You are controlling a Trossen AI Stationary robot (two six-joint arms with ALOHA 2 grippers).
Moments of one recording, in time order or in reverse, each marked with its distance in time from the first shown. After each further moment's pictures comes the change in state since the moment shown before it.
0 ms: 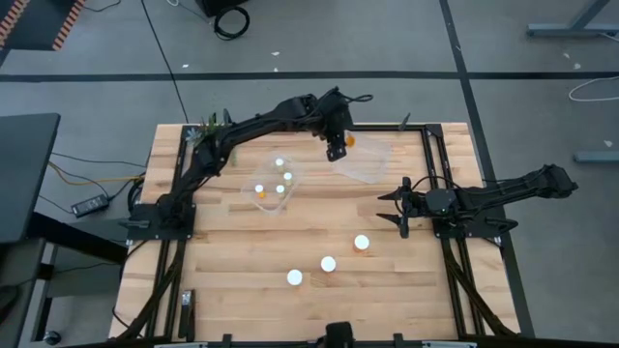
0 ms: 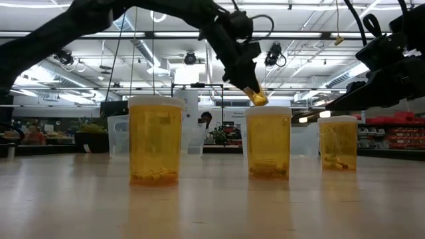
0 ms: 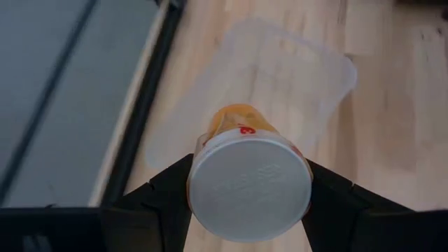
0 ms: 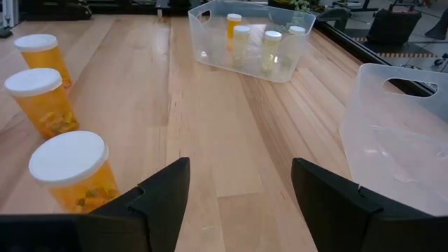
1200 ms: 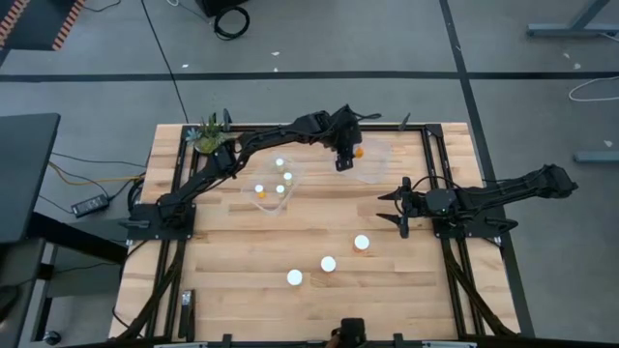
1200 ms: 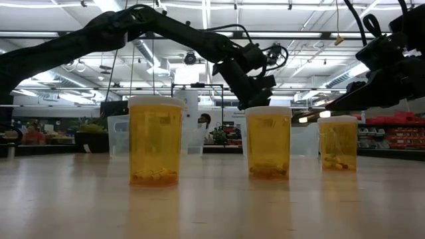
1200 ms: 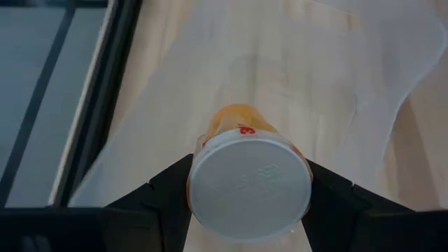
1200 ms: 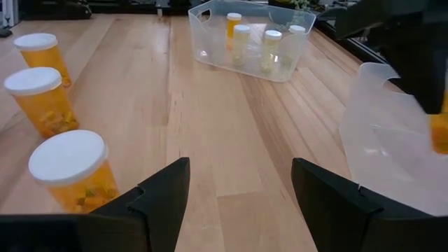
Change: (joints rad) left arm -0.005 0.208 -0.001 0.215 0.033 0.106; right arm 0.000 0.000 0.000 -0.001 0.000 0.000
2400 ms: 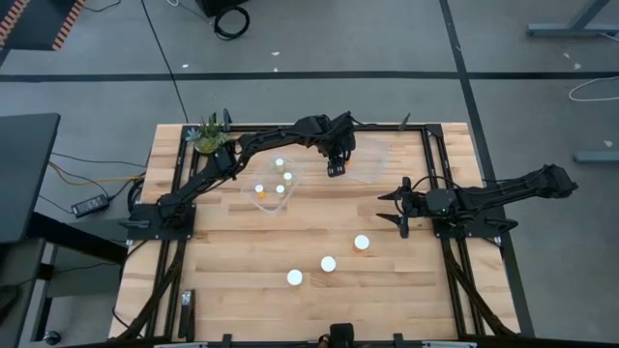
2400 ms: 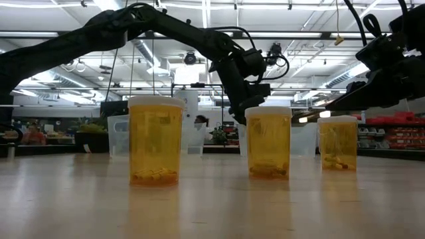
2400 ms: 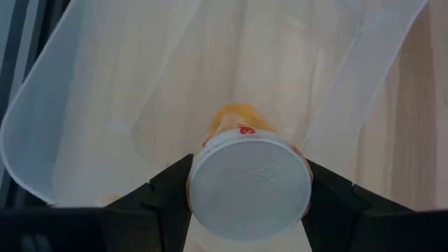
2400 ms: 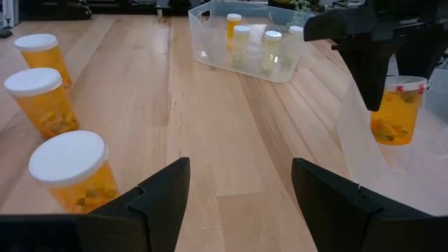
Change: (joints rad) left arm -0.016 -0.003 0.000 -0.206 -0.065 -0.031; right arm 0.000 0.000 0.000 0.000 0.000 0.000
